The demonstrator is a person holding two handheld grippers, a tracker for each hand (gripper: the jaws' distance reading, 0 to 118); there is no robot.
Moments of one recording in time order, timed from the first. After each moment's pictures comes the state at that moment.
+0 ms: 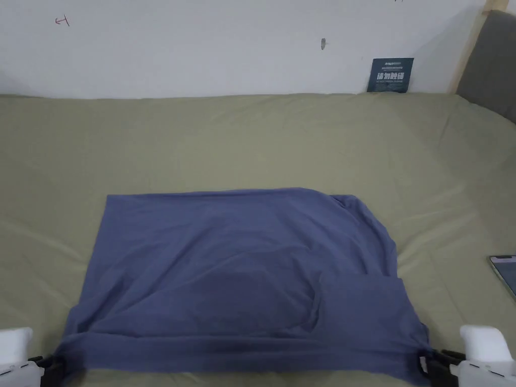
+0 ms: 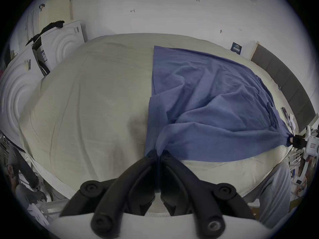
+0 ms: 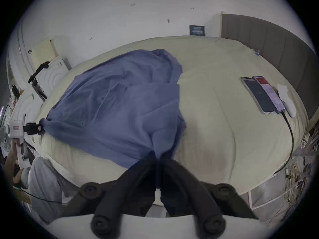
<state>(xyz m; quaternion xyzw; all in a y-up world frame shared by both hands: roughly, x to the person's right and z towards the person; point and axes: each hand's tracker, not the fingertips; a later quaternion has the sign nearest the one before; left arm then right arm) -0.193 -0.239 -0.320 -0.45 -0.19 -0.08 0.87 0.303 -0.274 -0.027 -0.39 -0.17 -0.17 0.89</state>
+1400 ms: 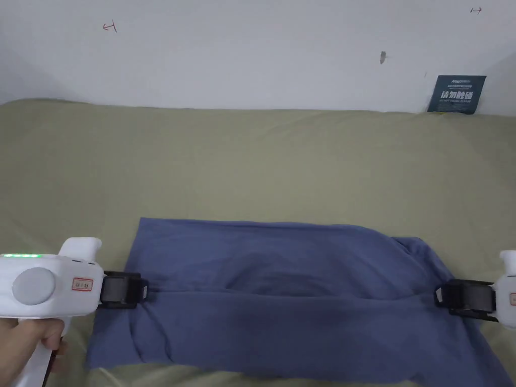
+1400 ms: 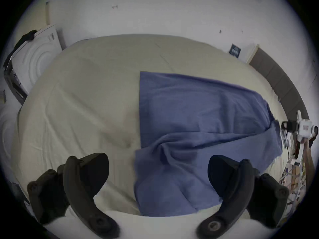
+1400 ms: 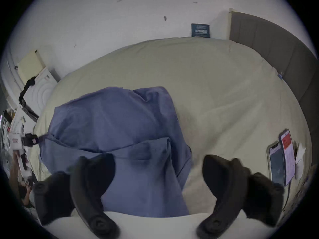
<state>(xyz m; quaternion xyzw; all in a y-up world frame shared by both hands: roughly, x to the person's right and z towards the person) -0.124 -0.223 -0.512 -0.46 -0.24 -0.06 0.85 0.413 -0.227 -0.231 -0.40 -0.19 -0.19 0.88</state>
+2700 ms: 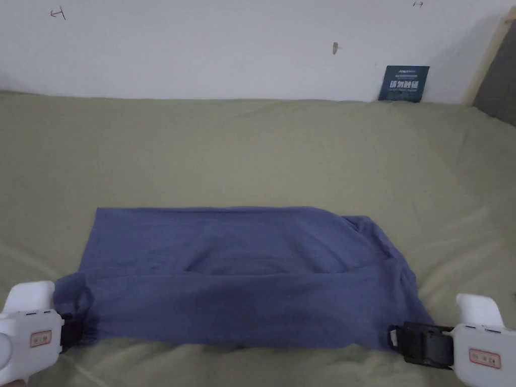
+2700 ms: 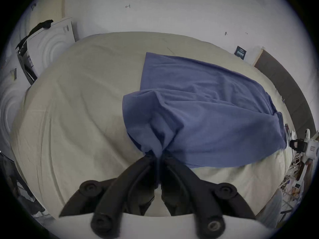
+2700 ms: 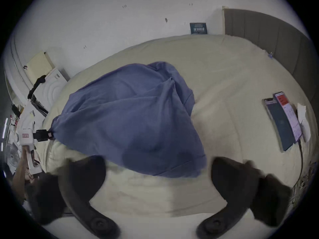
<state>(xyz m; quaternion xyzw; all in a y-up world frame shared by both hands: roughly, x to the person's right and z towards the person) -0.135 -0.253 -0.447 -0.47 -0.20 -0.06 0.86 0.360 -0.256 -0.136 -0.41 -0.15 -0.22 0.87</state>
